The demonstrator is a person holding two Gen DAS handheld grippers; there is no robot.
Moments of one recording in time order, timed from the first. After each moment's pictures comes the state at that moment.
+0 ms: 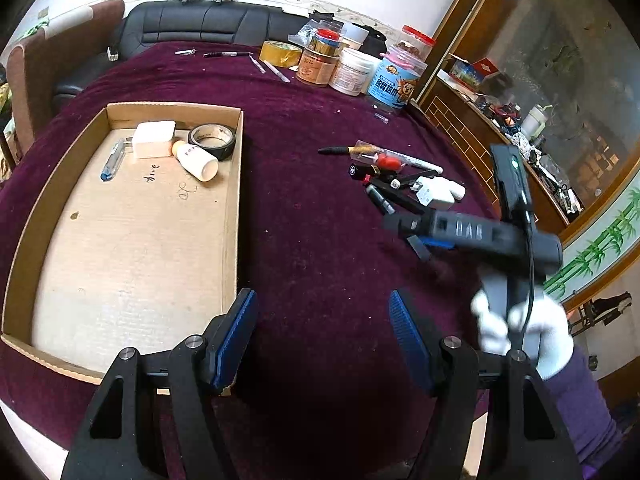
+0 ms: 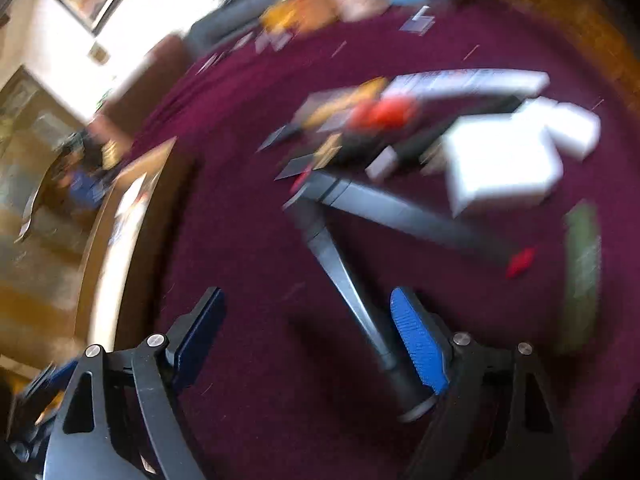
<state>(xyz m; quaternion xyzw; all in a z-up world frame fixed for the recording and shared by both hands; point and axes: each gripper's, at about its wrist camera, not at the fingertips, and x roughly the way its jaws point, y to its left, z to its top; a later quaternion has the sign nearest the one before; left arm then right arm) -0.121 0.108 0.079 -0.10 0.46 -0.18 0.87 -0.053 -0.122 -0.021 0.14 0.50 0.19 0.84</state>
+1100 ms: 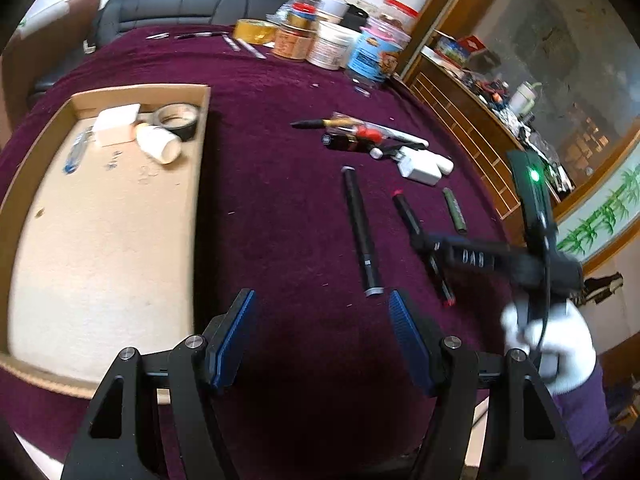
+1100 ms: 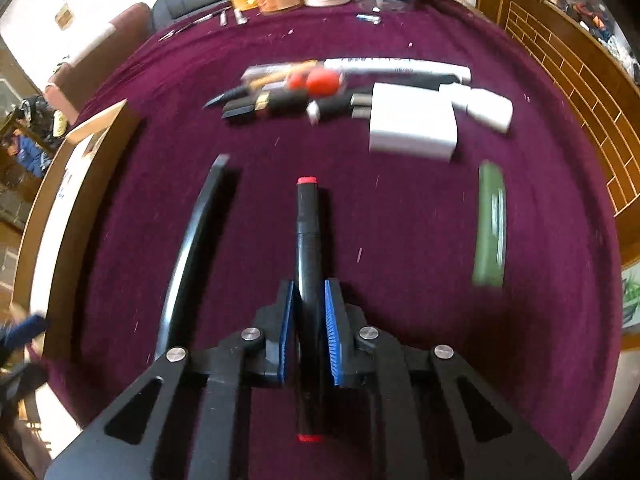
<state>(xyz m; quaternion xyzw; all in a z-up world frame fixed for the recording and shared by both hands) -0.115 0.078 0.067 -0.08 0.48 -0.22 0.84 -0.091 -0.151 -0.022 0.07 0.52 0.06 0.85</state>
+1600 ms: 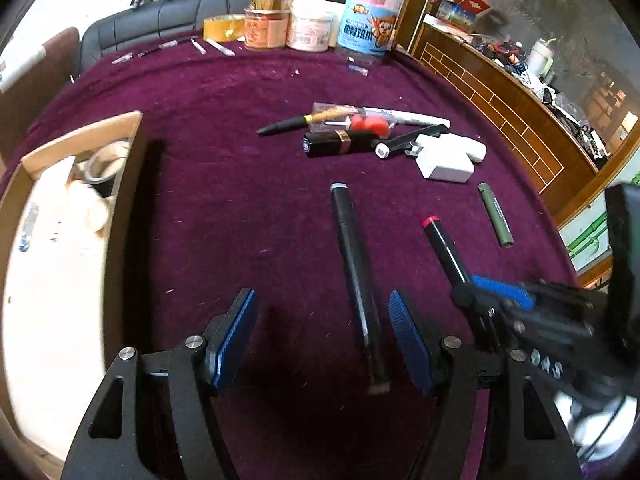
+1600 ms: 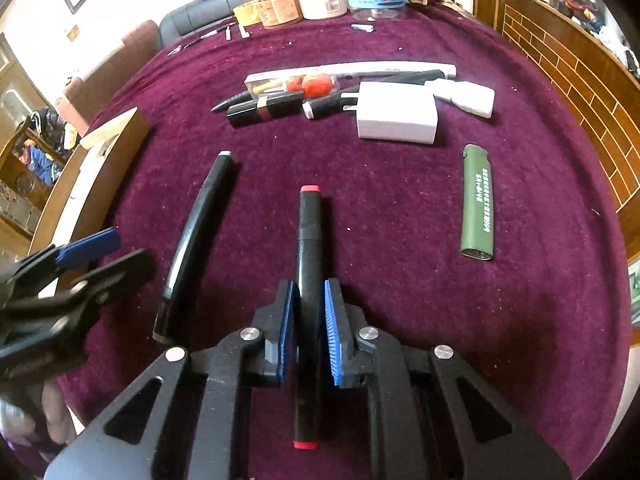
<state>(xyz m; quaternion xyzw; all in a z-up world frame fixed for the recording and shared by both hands) -0.051 0.008 0.035 0.00 0.50 -0.19 0.85 -0.106 -0.166 -0.024 0.09 0.49 0.07 0.87</state>
